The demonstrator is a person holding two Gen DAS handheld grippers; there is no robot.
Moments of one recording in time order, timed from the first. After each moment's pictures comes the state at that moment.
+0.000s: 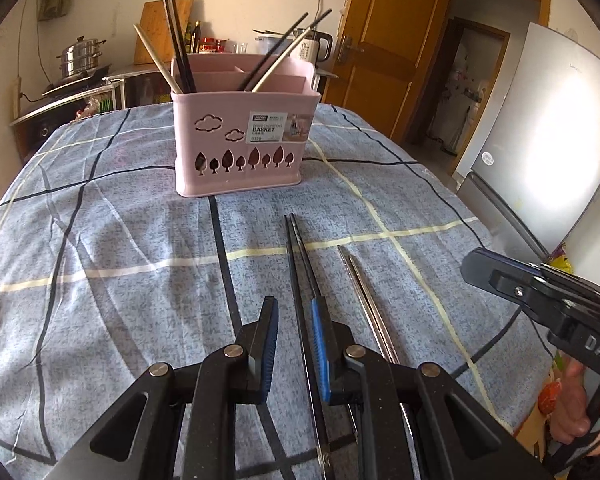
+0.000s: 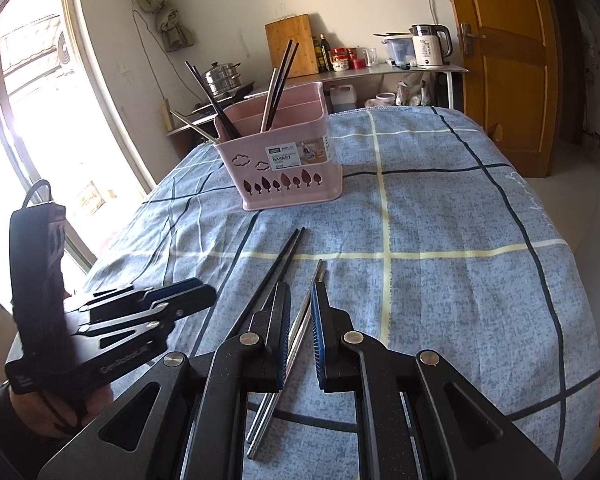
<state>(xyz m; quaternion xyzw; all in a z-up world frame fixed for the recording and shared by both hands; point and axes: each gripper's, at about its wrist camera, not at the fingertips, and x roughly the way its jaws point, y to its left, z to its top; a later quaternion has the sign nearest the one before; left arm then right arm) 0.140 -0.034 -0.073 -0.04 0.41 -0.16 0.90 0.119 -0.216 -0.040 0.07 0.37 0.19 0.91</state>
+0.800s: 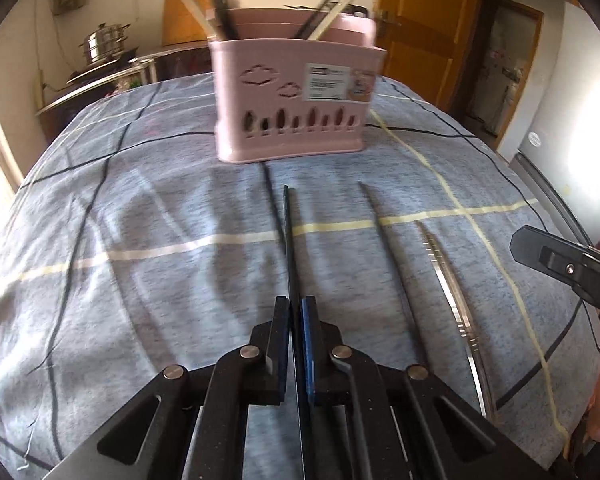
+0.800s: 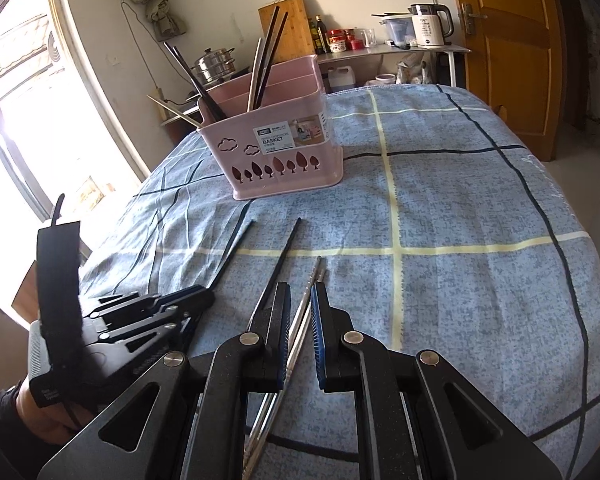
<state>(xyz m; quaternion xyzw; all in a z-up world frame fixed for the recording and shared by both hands) 0.162 -0.014 -0.107 -0.01 0.45 -0.08 0.89 0.151 -0.204 -0.061 0.08 0.40 0.19 0.89</state>
